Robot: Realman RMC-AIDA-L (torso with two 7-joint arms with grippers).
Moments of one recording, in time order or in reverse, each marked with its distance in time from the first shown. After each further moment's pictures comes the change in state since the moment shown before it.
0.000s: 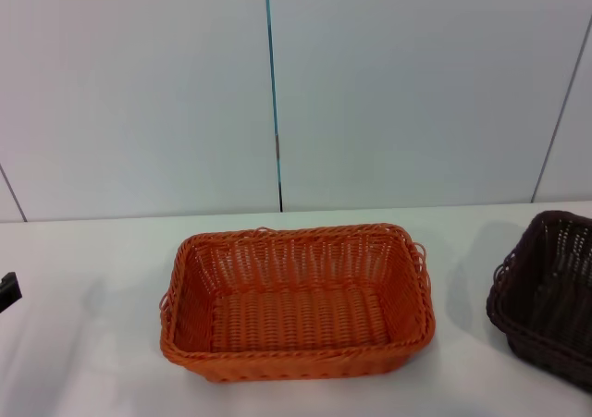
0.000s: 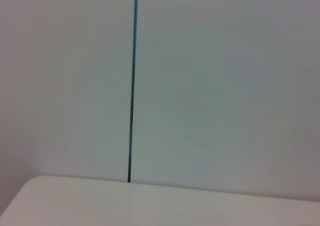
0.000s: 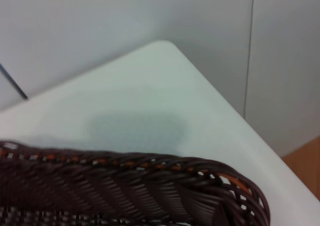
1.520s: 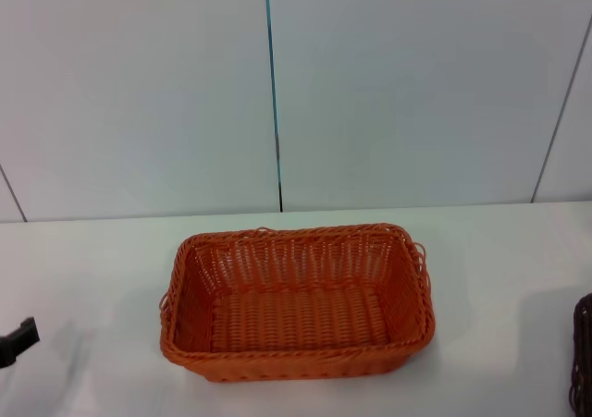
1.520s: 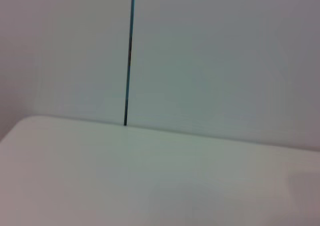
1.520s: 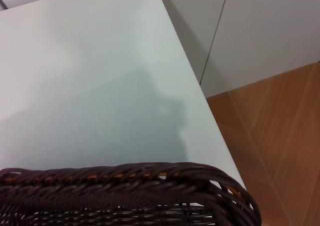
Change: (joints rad) left arm -0.025 0.000 -0.011 0.120 0.000 -0.033 -0.005; right arm 0.203 -0.300 0.116 0.127 -0.164 0.759 -0.067
